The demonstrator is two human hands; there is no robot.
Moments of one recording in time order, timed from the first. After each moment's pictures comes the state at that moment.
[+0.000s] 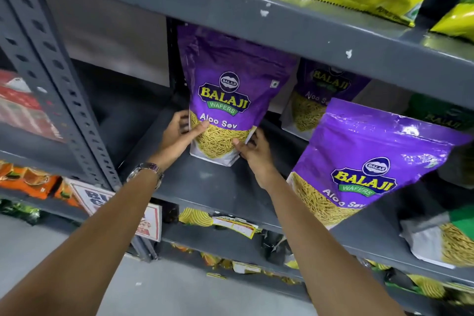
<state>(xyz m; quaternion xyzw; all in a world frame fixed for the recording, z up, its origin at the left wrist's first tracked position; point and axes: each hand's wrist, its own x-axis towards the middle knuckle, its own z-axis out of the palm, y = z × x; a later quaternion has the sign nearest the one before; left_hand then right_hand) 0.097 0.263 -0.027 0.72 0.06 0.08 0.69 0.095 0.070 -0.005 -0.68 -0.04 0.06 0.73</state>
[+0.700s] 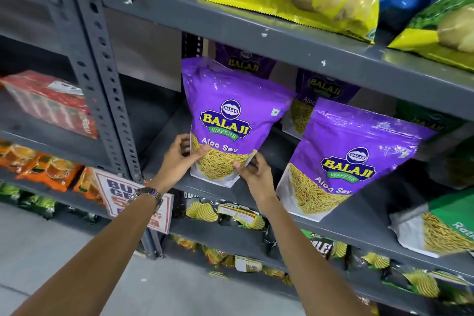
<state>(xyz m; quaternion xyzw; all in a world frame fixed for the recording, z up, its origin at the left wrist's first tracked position) 0.019 0.264 -0.035 0.73 0.07 0.09 0.68 0.019 0.062 -0.017 -0.72 -0.04 0.04 0.69</state>
